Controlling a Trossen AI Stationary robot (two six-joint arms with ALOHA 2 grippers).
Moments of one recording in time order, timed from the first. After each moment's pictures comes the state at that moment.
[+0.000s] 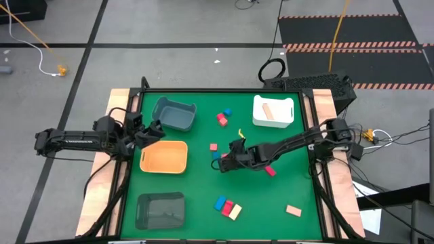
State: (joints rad) left arm 0.08 0.47 0.24 0.66 0.31 -0.78; right arm 0.20 1.79 1.11 -0.36 0.26 1.32
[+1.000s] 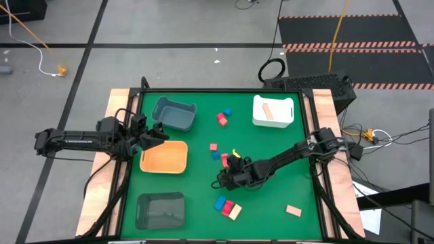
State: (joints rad) left arm 0.08 0.47 0.24 0.57 0.31 -0.80; right arm 0.32 1.97 1.11 -0.24 0.50 1.28
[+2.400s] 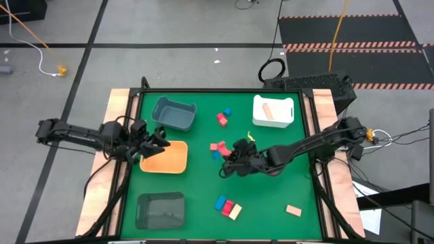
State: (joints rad) left arm -0.11 0.60 0.24 0.76 0.20 -0.56; right arm 0.28 1.62 1.11 -0.30 0.55 1.09
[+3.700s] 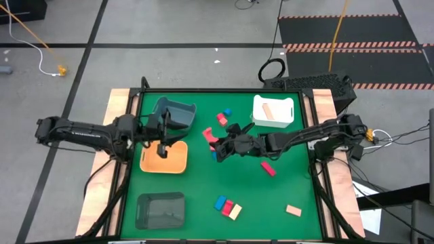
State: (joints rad) left arm 0.01 0.82 0.50 0.45 -0.02 -0.05; right arm 0.12 1.61 1.11 0.05 0.39 0.90
